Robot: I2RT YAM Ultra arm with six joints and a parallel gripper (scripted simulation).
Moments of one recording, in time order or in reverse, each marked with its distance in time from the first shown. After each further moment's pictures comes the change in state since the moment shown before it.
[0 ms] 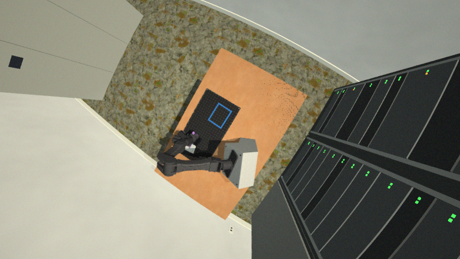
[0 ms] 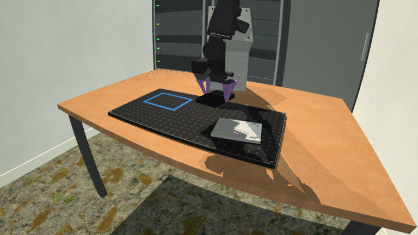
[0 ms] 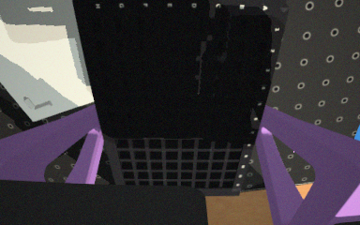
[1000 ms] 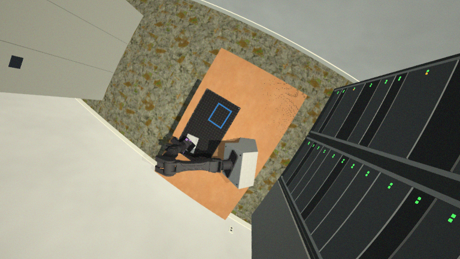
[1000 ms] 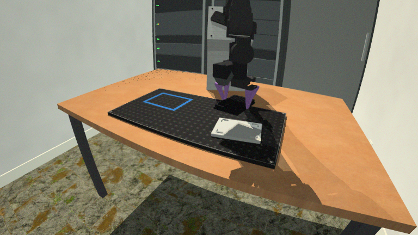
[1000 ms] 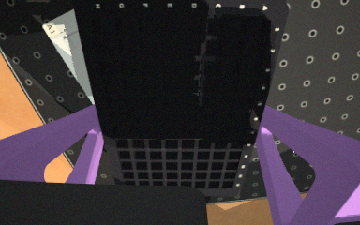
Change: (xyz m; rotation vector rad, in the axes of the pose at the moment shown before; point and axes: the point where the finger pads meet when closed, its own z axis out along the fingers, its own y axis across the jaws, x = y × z) arm -0.010 0.085 0.000 0.003 -0.003 0.007
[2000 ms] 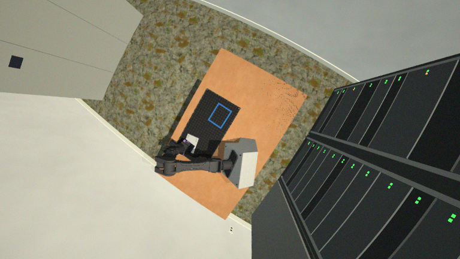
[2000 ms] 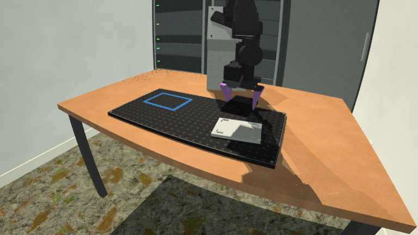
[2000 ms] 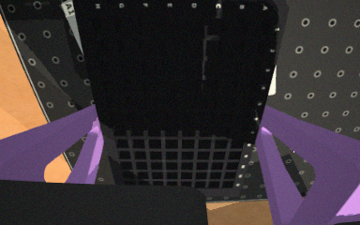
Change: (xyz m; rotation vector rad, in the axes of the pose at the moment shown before) arm 0.002 0.018 0.000 0.019 0.012 -0.141
